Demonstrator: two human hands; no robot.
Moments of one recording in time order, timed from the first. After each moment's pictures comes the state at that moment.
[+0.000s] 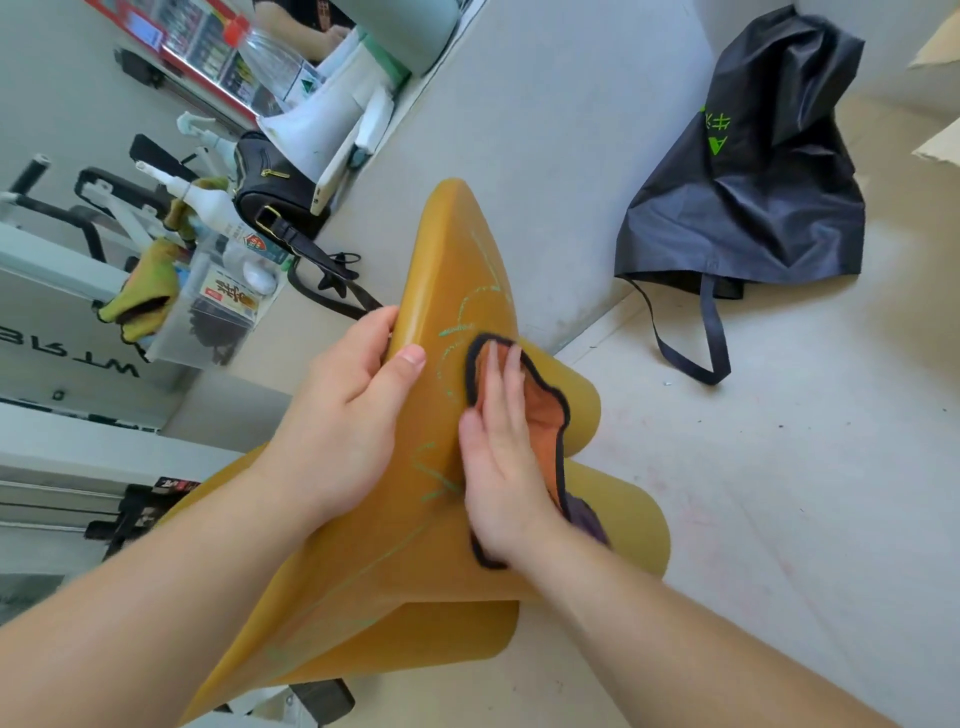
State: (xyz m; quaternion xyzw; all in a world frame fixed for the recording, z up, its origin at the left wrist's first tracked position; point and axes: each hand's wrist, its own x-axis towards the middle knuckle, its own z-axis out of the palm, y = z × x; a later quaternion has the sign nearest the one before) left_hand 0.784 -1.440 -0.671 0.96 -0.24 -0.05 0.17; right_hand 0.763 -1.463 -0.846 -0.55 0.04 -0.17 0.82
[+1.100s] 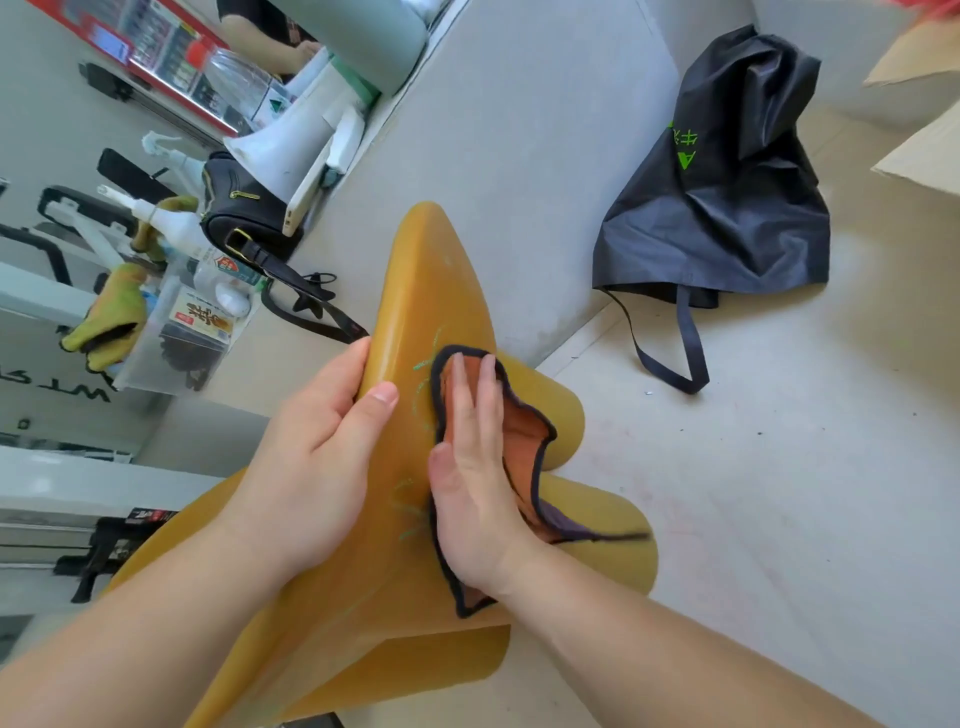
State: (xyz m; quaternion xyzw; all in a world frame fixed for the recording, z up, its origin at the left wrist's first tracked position) left_hand 0.787 -1.438 -0.672 0.94 -0.25 -0.08 0.21; right_hand 0.759 -1.468 -0.833 -0.56 0.02 -0.18 0.81
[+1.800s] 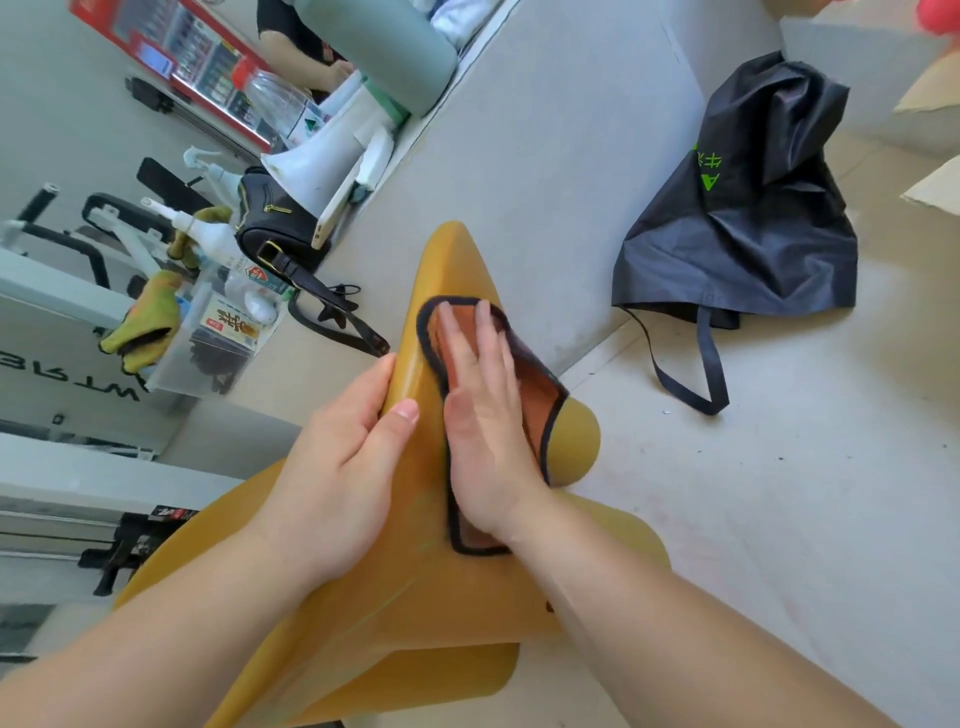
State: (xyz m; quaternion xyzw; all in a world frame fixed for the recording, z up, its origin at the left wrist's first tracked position) left_hand 0.785 -1.440 -0.671 0.95 -0.25 -0.06 0.19; right_hand 0.792 -1.506 -0.805 -0.58 0.00 -0.24 0.78
